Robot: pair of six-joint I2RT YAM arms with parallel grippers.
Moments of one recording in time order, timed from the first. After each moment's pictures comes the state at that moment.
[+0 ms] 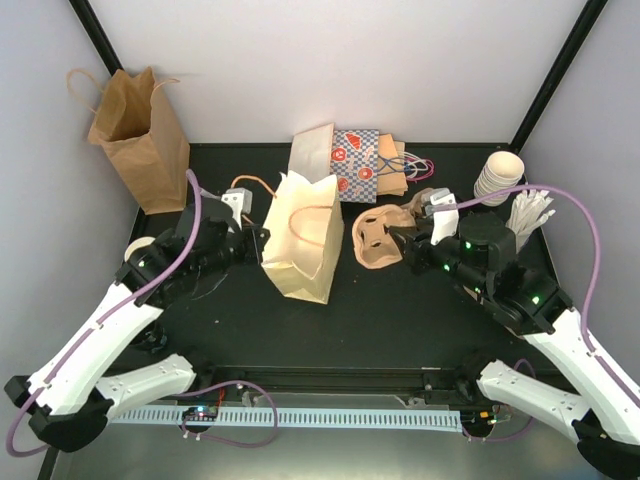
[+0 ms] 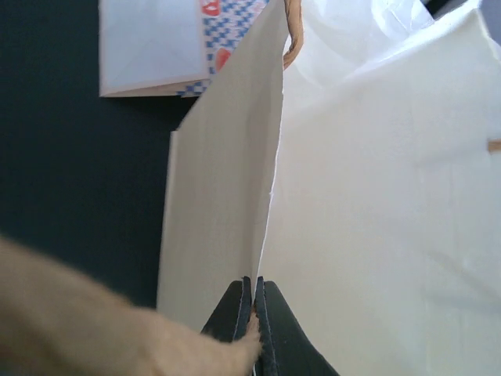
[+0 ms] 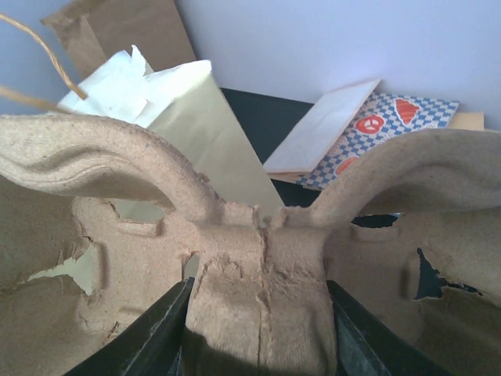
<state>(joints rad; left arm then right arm) -0.68 0.97 1.24 -0.91 -0.09 -0.67 0.73 0.81 1.10 -0.67 0.05 0.24</state>
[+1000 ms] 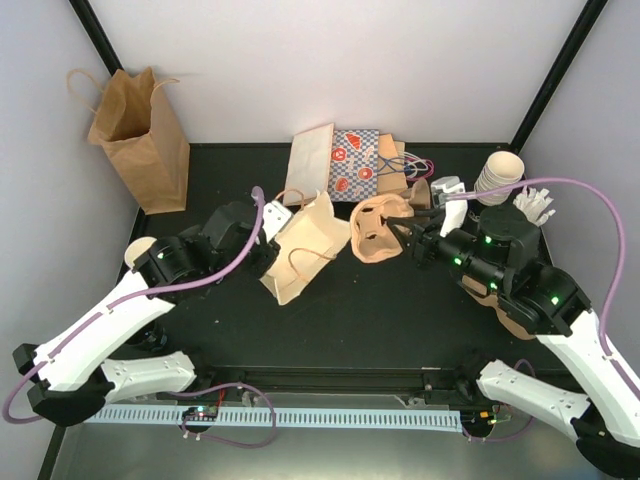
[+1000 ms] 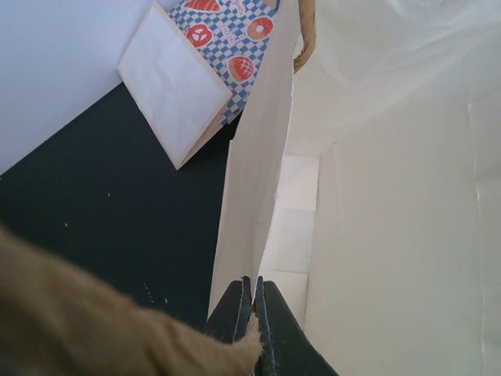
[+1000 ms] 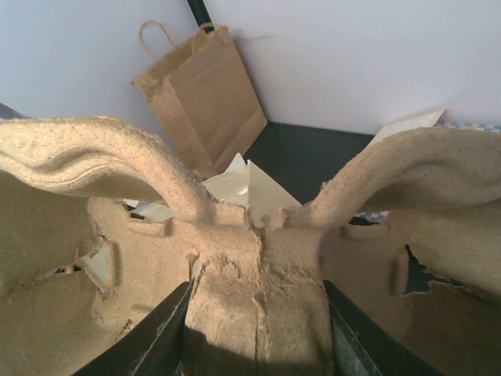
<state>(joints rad) -0.86 1.05 1.34 -1.01 -0.33 -0.01 0.73 0.83 1.25 -0.67 -0.07 0.34</state>
